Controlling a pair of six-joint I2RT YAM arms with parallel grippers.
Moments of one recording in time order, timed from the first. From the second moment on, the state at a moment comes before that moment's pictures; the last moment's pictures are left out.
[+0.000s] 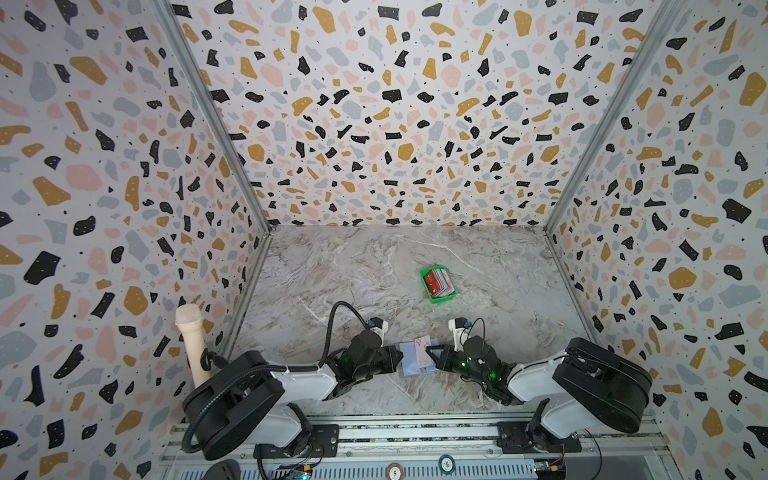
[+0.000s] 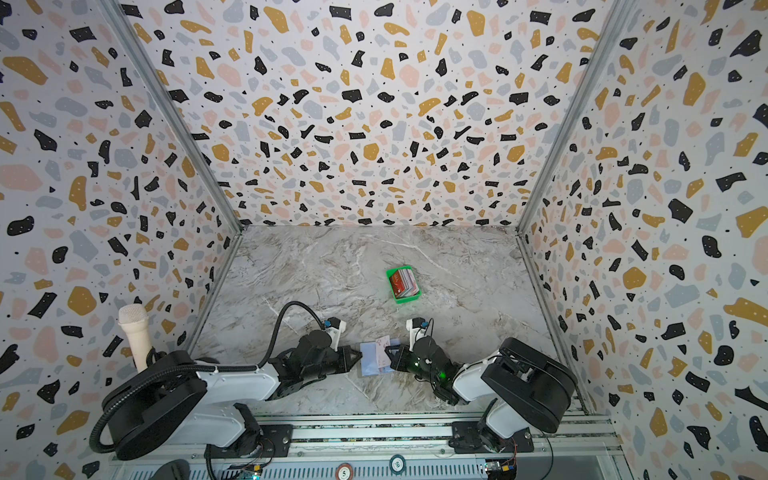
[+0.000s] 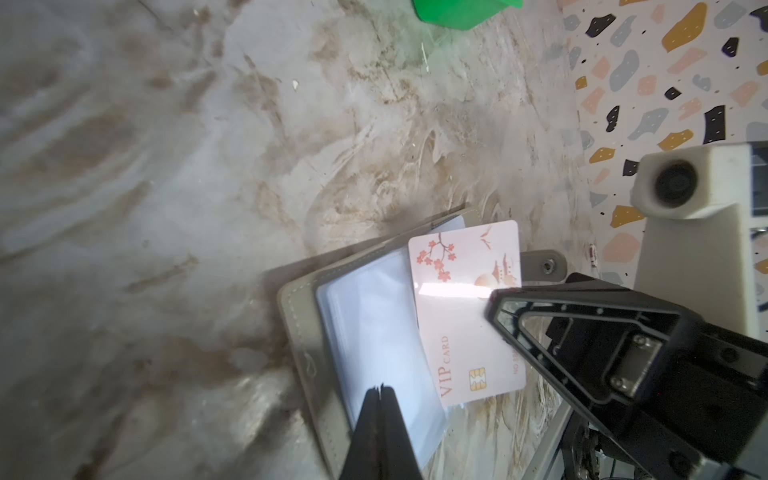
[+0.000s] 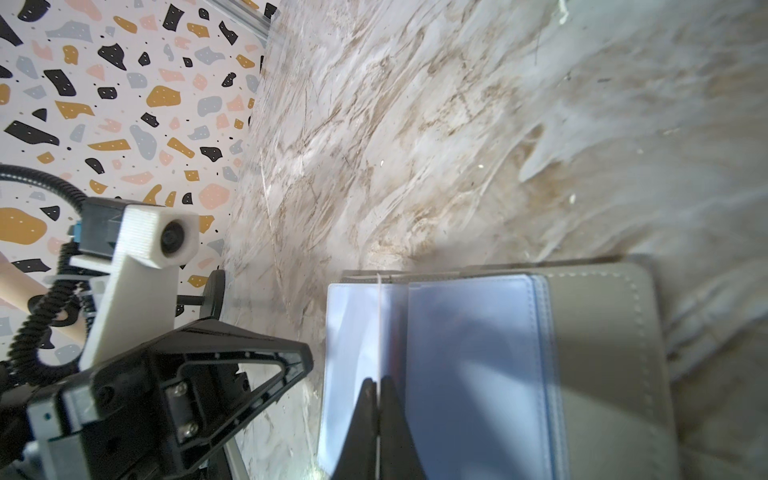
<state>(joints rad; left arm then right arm) -0.83 1.39 0.32 0.41 0.18 -0.89 0.89 1.48 0.21 0.83 -0.07 0.99</state>
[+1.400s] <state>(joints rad) -0.83 1.43 0.32 0.44 0.21 -0.89 0.85 1.46 0.17 0.82 -0.16 1.04</state>
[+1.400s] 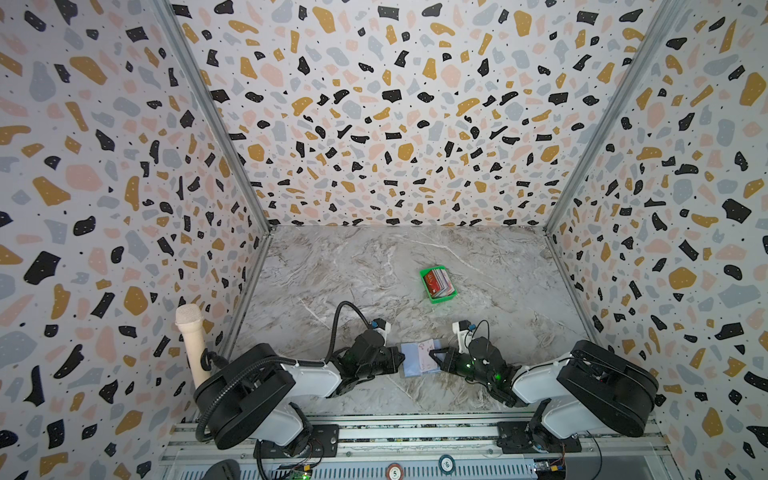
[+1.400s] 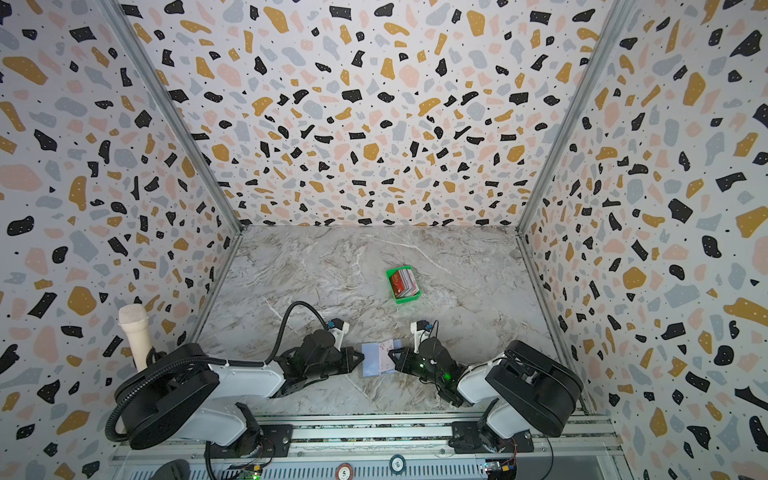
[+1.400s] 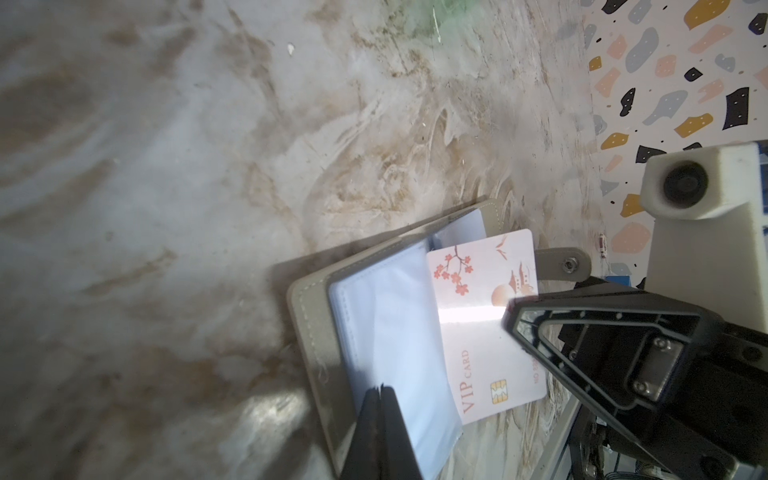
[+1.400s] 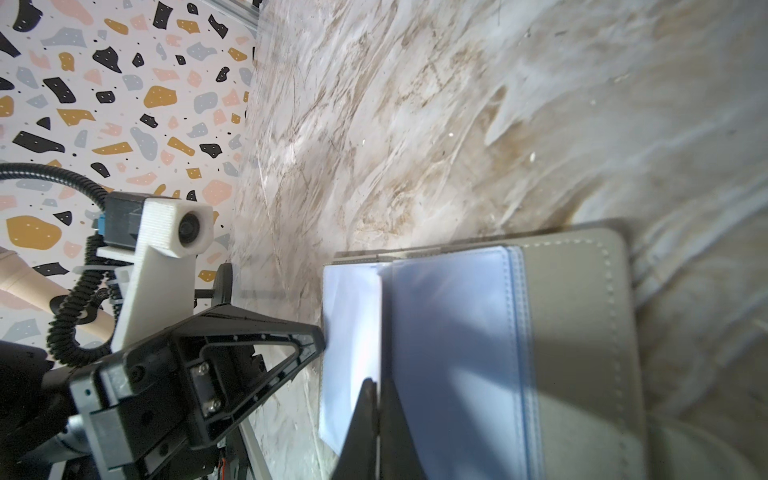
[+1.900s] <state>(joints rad) -0.83 1.44 0.32 0.45 0.21 -0.89 0.82 1.51 0.18 0.86 -0.24 1.03</state>
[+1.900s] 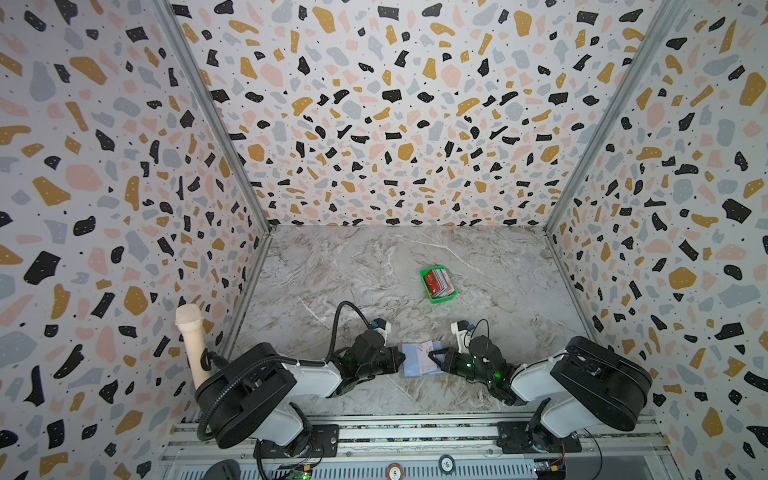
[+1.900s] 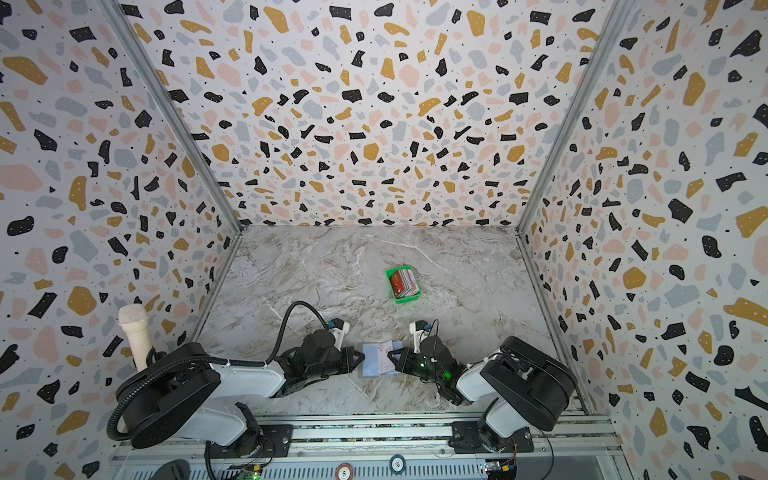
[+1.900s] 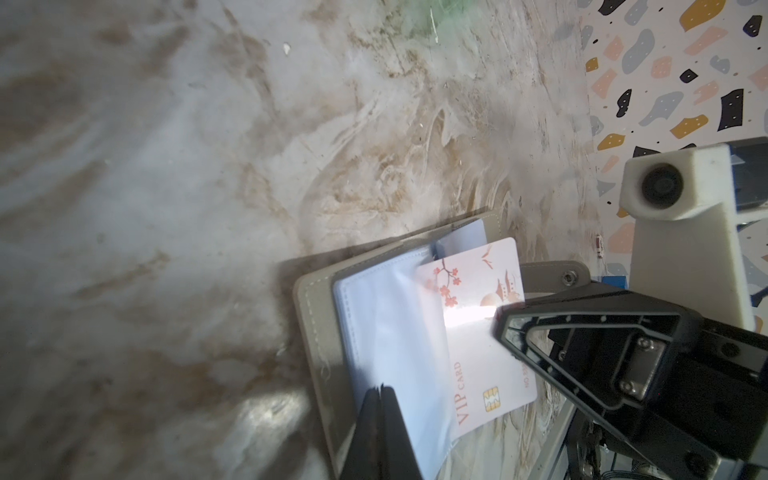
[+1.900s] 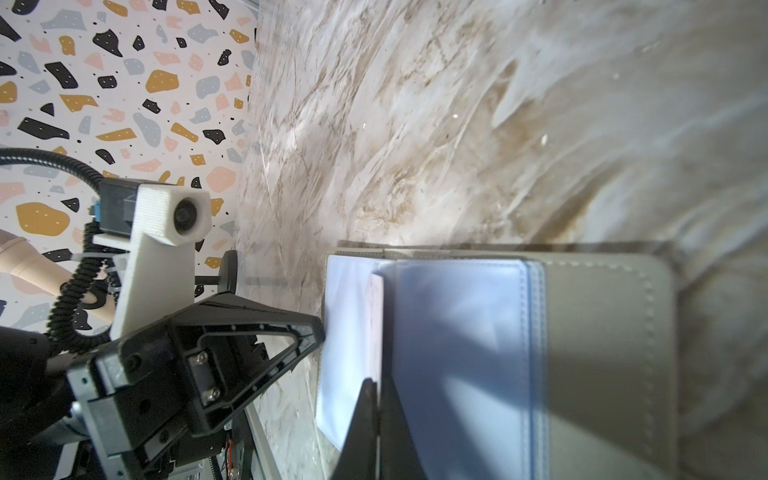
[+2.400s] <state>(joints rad) -0.83 1.38 0.31 0.38 0.20 -0.89 0.82 1.58 0.26 0.81 -0.30 1.02</state>
